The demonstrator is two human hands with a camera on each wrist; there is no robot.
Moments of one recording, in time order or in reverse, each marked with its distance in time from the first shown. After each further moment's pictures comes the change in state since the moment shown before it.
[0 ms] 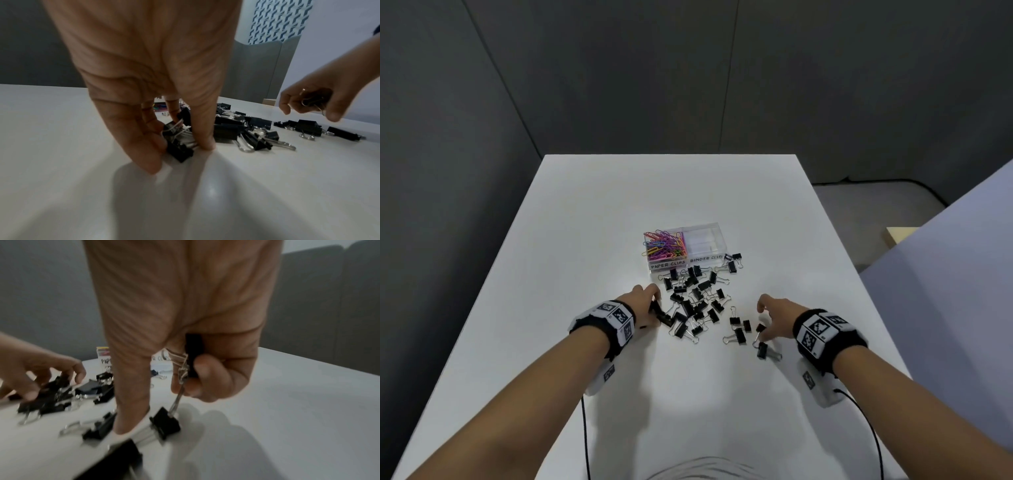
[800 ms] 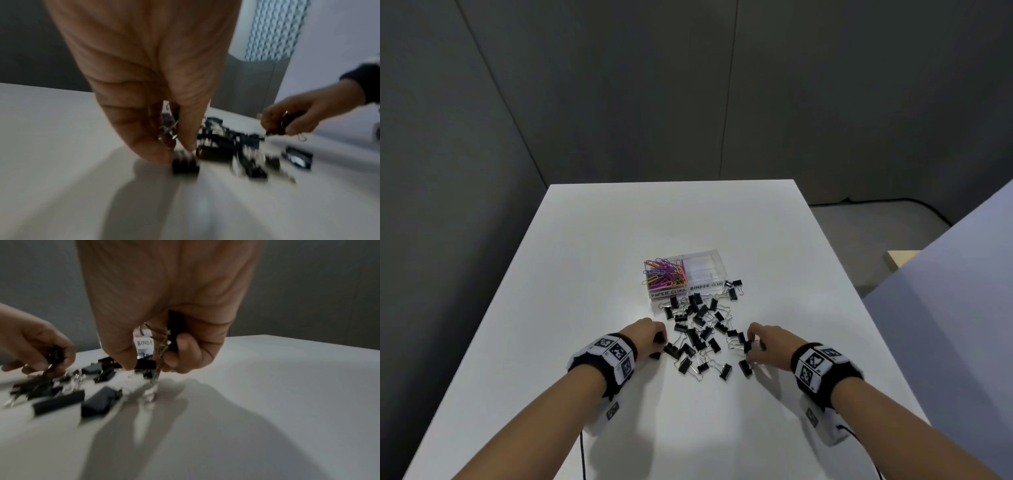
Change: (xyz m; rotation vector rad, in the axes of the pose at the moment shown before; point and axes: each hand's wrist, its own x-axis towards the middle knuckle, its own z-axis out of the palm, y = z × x) left_hand -0.003 0.014 -0.007 0.079 -0.067 0.075; right_hand 0.012 -0.004 0.007 0.020 0.100 -0.144
